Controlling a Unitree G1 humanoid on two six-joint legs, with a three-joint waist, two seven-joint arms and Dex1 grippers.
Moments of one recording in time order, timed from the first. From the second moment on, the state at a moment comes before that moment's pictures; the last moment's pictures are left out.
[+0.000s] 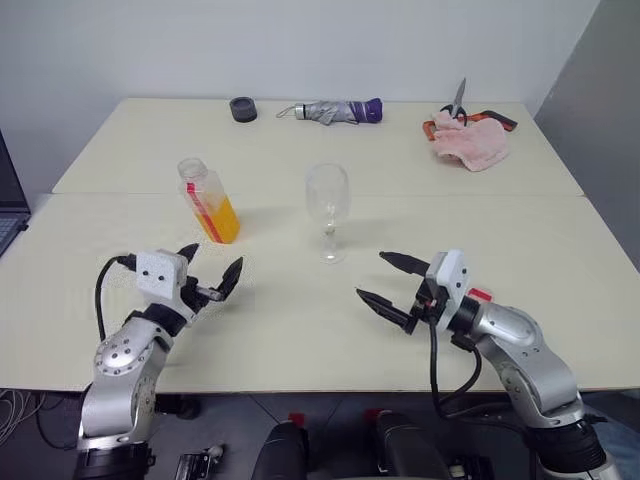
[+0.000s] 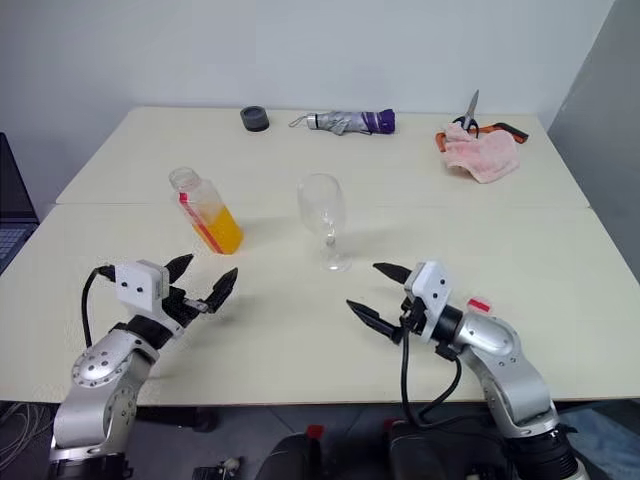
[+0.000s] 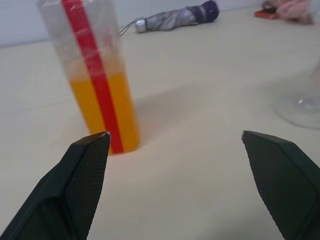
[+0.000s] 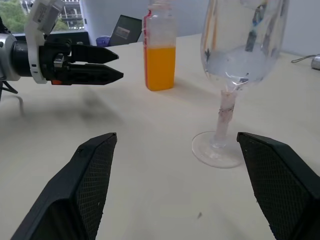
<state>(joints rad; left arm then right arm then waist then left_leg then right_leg) 0.00 0.44 0.27 -0.15 -0.30 0.18 -0.42 -0.14 -0.42 0.14 -0.39 0.34 0.29 0.74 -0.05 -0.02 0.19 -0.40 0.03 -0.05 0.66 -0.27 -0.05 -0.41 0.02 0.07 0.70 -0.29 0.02</state>
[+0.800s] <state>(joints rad) -0.22 0.53 0.32 0.08 -0.29 0.19 -0.46 -0.13 -0.49 0.18 -0.49 0.40 0.38 0.80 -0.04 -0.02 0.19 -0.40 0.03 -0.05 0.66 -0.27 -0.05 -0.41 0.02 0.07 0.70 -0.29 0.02</state>
